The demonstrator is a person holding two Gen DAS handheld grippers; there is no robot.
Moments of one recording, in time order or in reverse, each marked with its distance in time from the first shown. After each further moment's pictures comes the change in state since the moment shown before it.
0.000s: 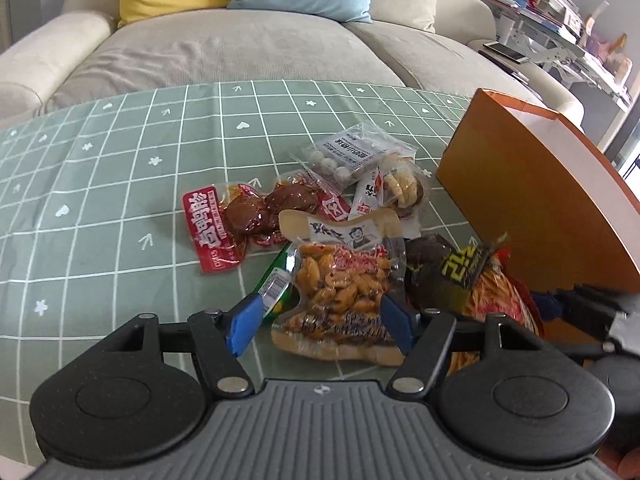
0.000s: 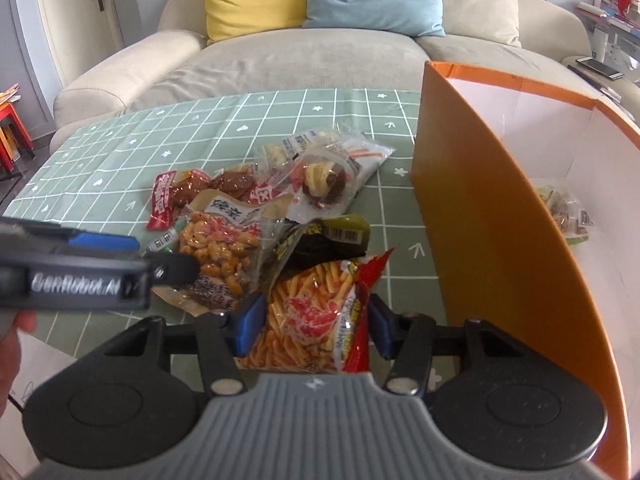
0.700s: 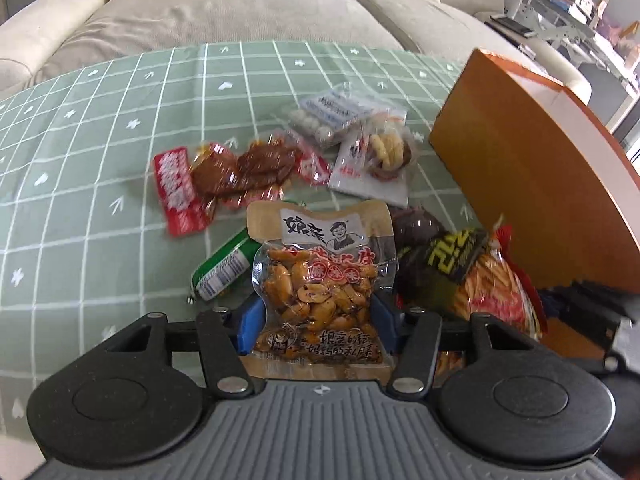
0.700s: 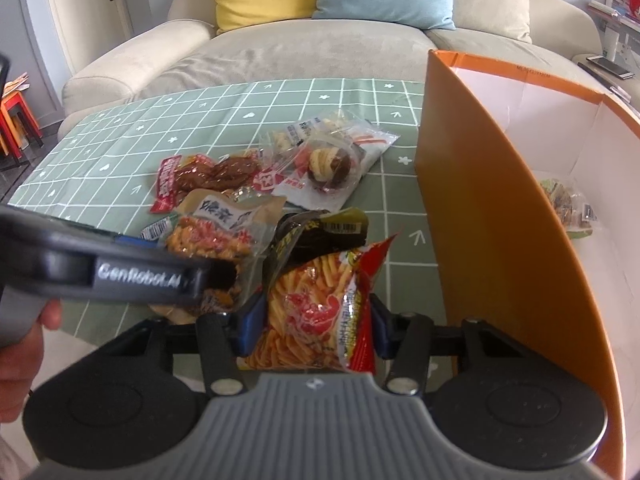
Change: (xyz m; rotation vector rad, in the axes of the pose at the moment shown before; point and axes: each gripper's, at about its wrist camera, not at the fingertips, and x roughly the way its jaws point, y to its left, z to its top) left arm 0.007 -0.017 -0.007 -0.011 0.124 0.019; right arm -0.004 -0.006 -0.007 -0.023 0.027 0.034
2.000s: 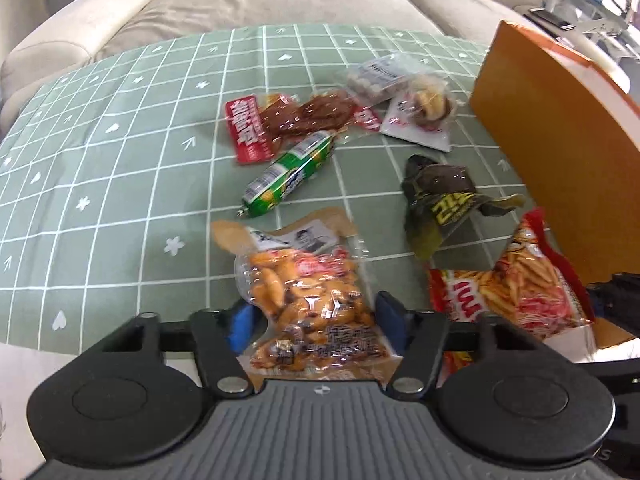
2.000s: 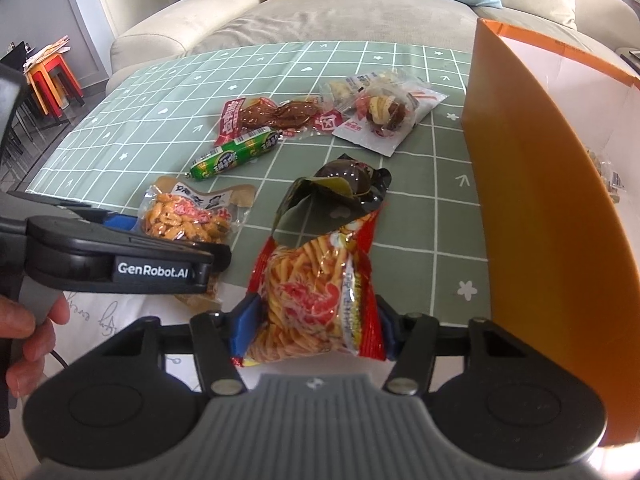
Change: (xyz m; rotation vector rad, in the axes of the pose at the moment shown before) left arm -0.021 0.002 -0.048 -0.039 -0.012 0.148; right arm -0.024 0.012 -0.030 -0.072 0.100 0.115
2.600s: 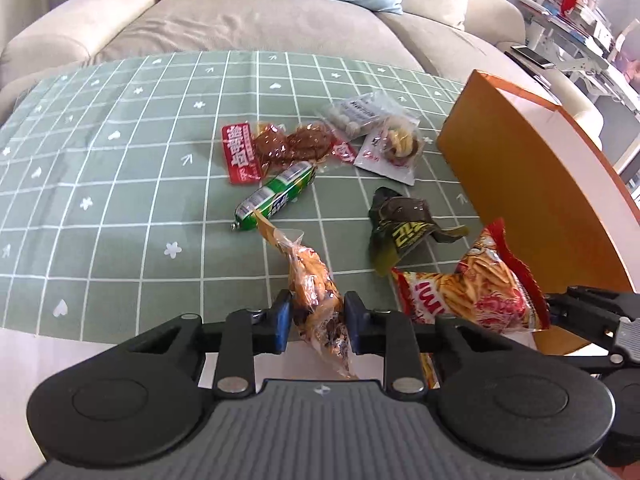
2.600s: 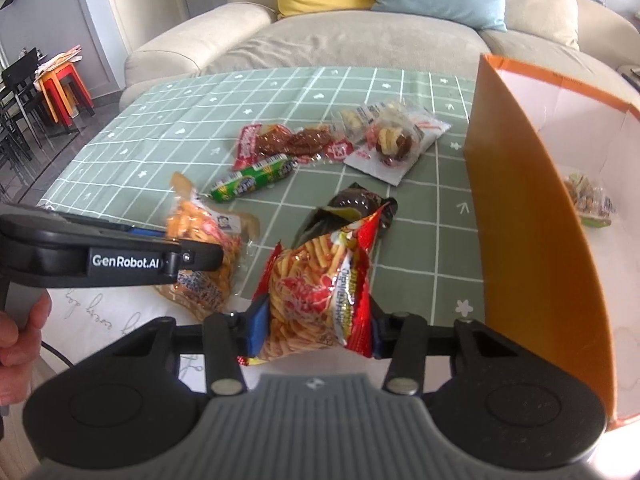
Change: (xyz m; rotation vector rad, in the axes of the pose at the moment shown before) left arm -0.037 0.005 -0.005 -0.059 -0.067 -0.101; right arm -0.024 0.008 0.003 -0.027 -0.063 0.010
